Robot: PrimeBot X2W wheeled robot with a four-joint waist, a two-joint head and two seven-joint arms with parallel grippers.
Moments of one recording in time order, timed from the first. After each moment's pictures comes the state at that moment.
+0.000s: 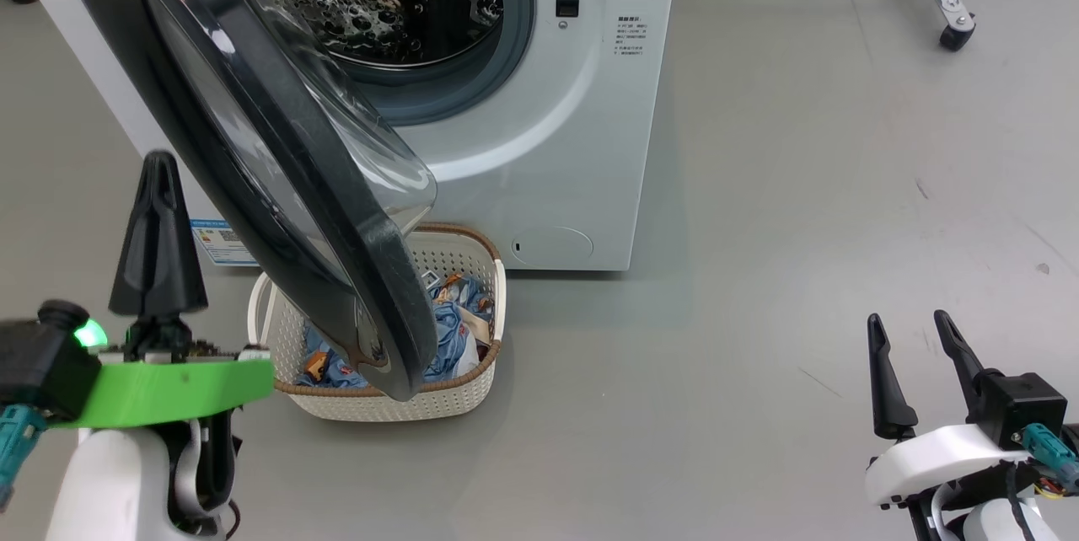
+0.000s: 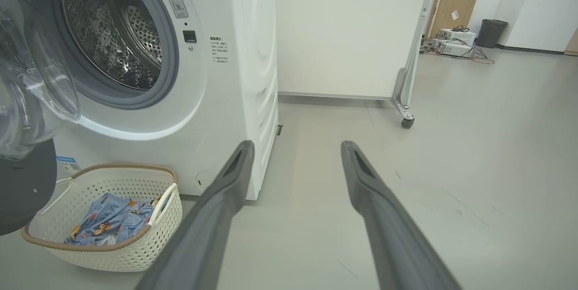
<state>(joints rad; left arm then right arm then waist) -0.11 0.08 0.00 -0.08 -0.34 -0.12 -0.25 0.01 -0.24 0.22 0.19 0.32 -0.05 -0.25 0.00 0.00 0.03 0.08</state>
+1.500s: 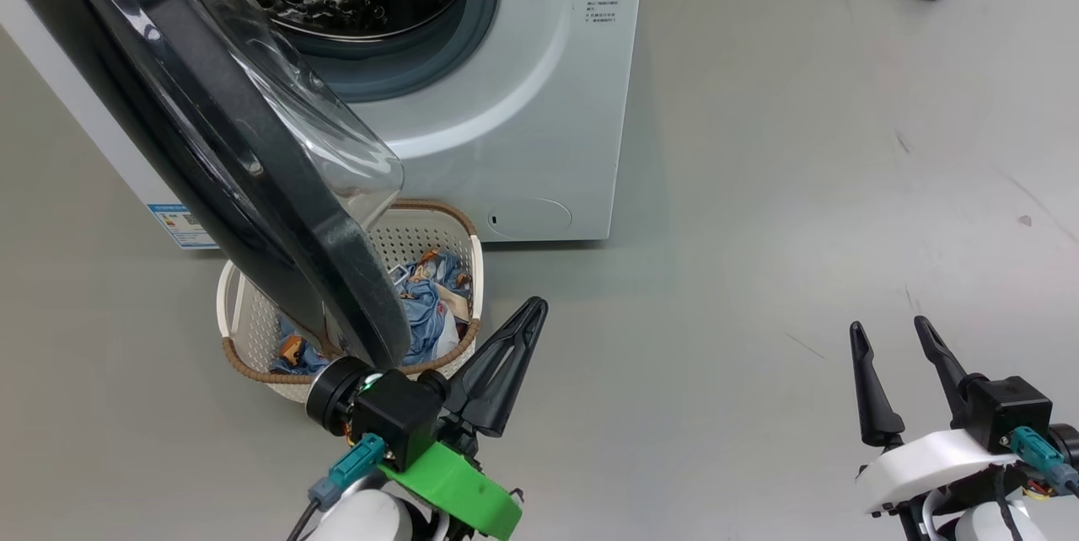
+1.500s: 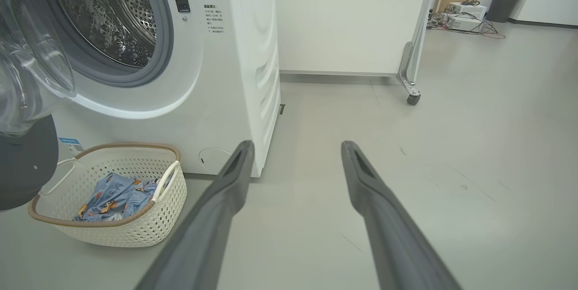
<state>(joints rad) -0.18 0.11 -0.64 0.00 -0.42 -0.12 -0.22 0.01 -0.22 0.21 0.21 0.30 0.01 -0.25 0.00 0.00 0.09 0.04</state>
